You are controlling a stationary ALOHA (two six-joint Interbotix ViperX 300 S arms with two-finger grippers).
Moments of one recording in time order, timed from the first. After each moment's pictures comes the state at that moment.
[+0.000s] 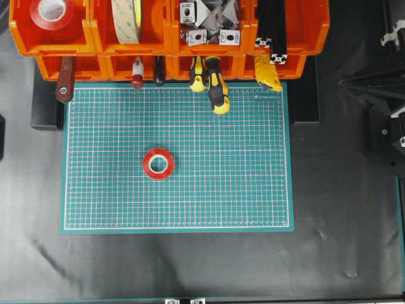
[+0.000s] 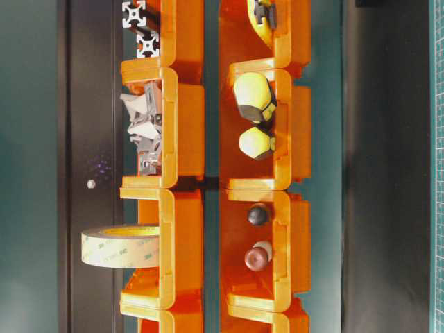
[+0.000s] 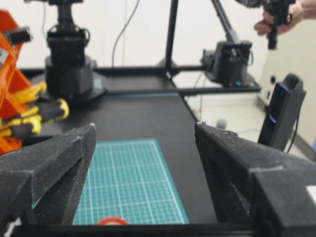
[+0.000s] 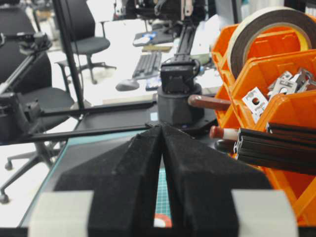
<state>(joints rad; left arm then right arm) -0.21 -1.32 1.09 0.08 0.19 -0.15 0.02 -1.12 1.19 0.00 -0.15 0.10</state>
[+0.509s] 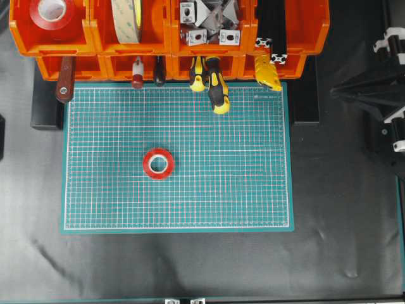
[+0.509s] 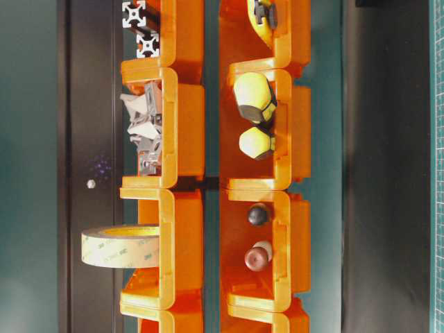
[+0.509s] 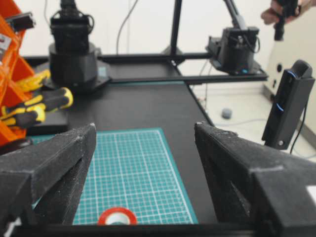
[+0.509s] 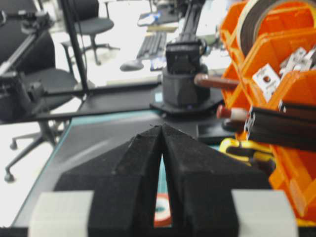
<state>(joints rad) -0.20 -1.31 1.09 0.08 0.20 -0.13 0.04 -1.09 1.20 0.00 -0.12 0.10</state>
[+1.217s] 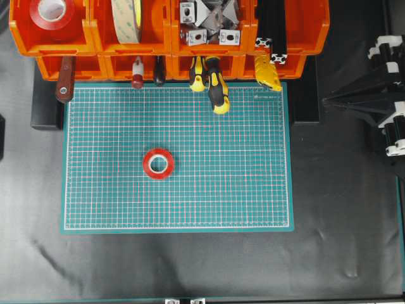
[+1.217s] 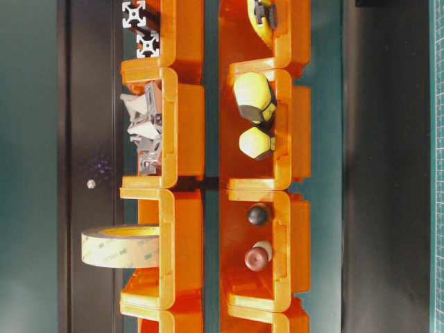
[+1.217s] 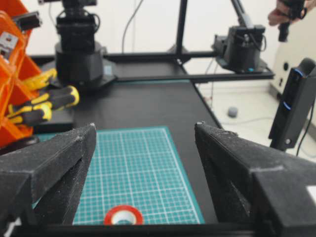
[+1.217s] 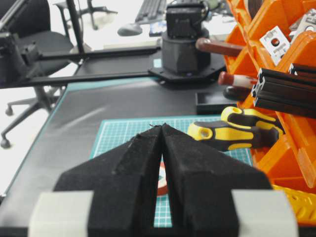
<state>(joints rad) -0.19 -1.31 1.09 0.08 0.21 -0.12 0.05 -1.08 1.21 -0.02 -0.07 0.10</state>
